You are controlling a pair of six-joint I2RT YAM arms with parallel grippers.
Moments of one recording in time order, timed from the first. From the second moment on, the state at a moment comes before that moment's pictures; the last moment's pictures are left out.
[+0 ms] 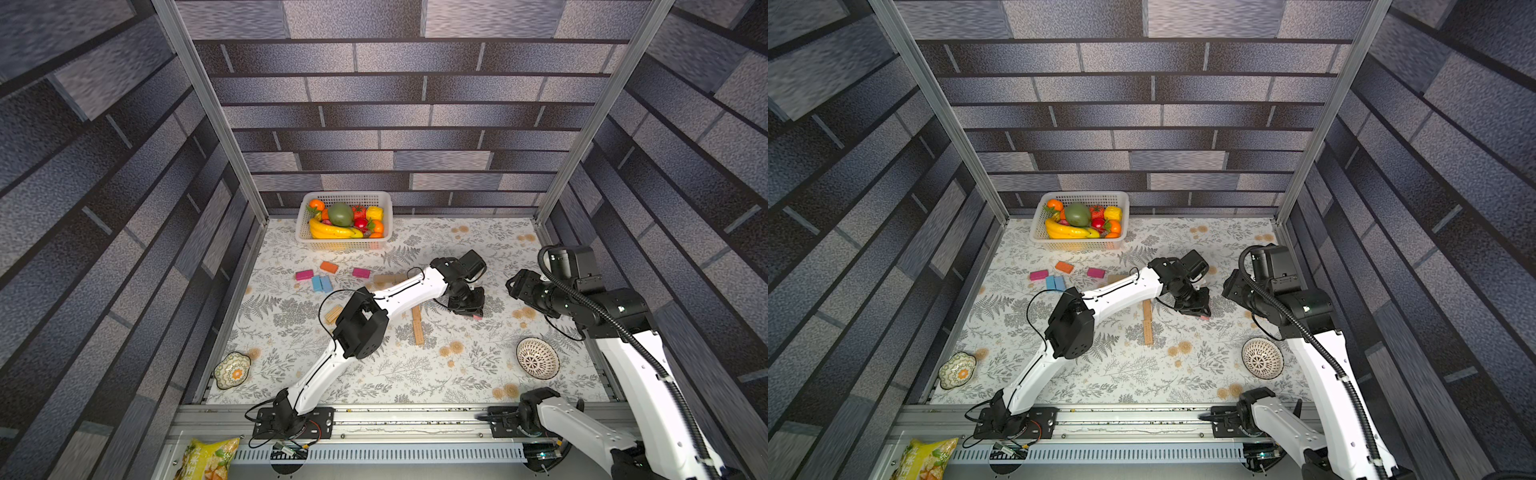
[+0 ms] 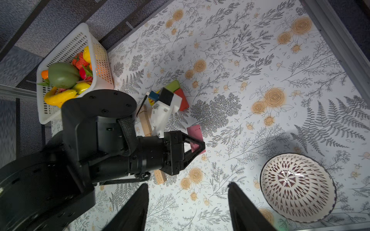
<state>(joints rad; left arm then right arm) -0.96 2.43 2.21 -0.83 0.50 -0.78 0.26 0.98 1.35 -1.25 0.02 0.65</state>
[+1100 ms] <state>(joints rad) -0.89 2.16 1.79 -0.75 0.37 -0.78 0.26 0.97 1.32 -1.31 0.01 0.61</state>
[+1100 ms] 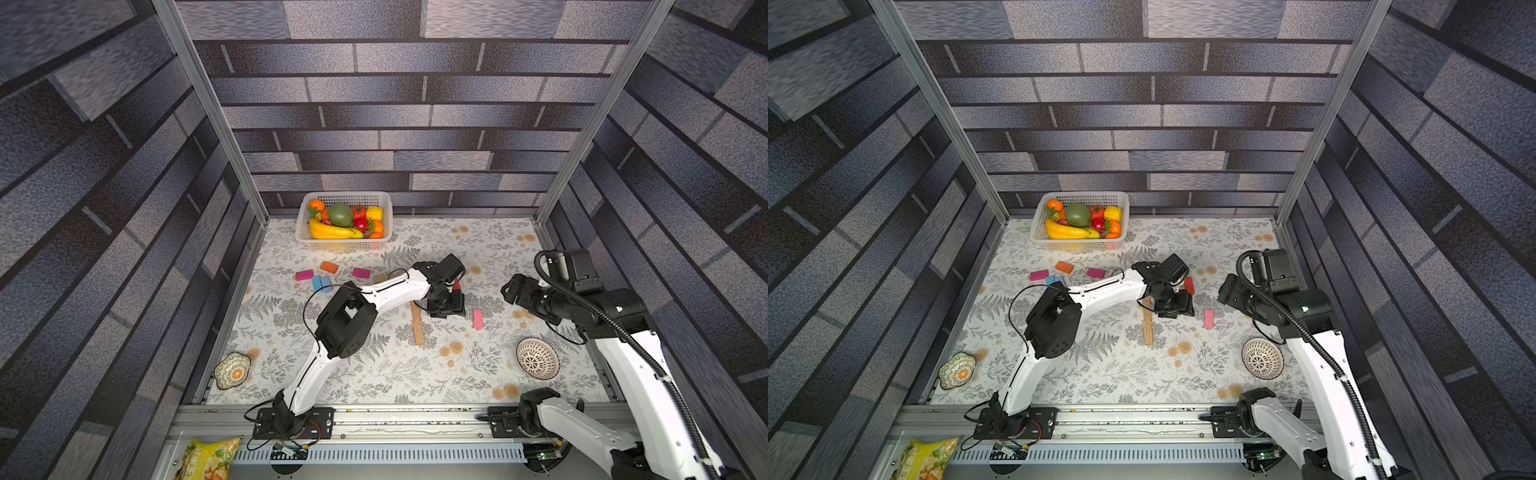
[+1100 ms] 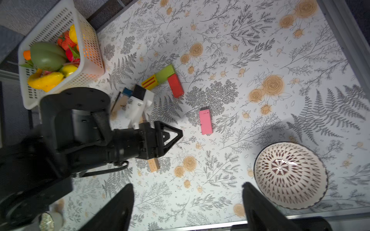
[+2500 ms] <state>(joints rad) -0.45 1.09 0.94 -0.87 0.27 -0.81 0.25 1.58 0.86 -0.70 -0.12 0.41</state>
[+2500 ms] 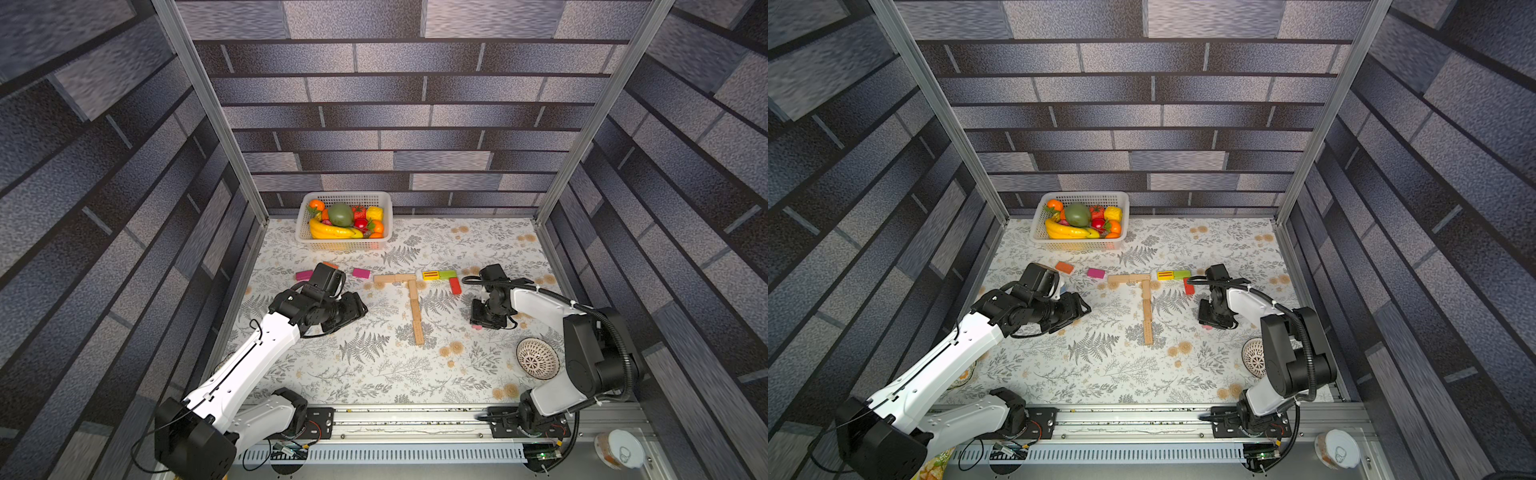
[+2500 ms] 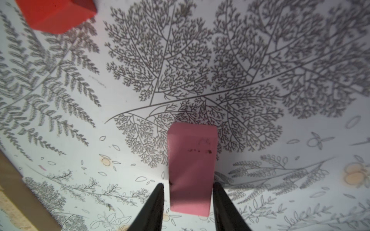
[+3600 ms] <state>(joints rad) -0.39 0.99 0.84 -0.87 0.32 -0.84 0.34 1.80 1.13 -0.77 -0.14 0.20</state>
